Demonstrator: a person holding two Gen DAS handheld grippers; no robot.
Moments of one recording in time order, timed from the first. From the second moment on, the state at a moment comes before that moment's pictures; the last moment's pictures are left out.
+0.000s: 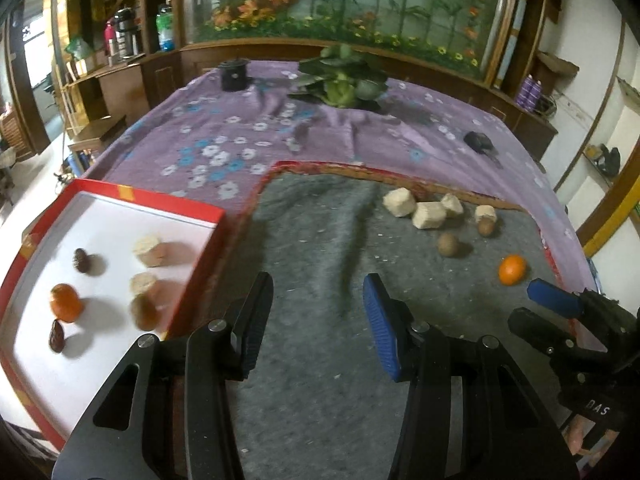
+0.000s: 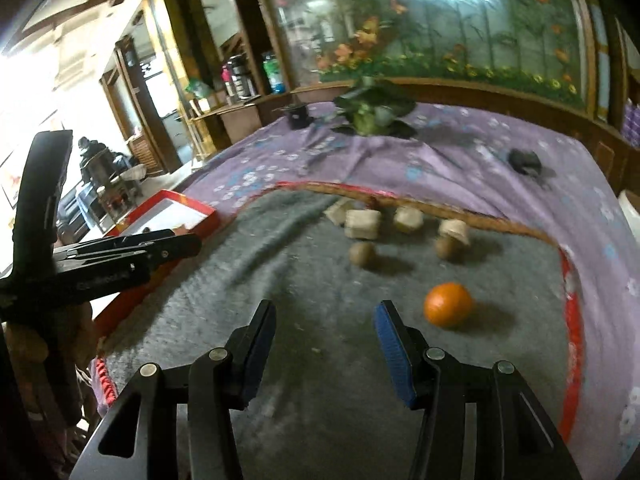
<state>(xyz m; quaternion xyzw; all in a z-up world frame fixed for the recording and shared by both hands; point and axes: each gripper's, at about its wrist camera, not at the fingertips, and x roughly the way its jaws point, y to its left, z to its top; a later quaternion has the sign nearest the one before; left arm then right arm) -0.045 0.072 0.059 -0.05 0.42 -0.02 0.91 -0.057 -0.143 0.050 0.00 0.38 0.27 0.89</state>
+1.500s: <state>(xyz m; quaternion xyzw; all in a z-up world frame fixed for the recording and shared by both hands) 0.071 0.029 0.038 -0.05 0.47 -0.02 0.88 -0.029 -0.173 0.046 0.03 0.39 0.27 0.88</state>
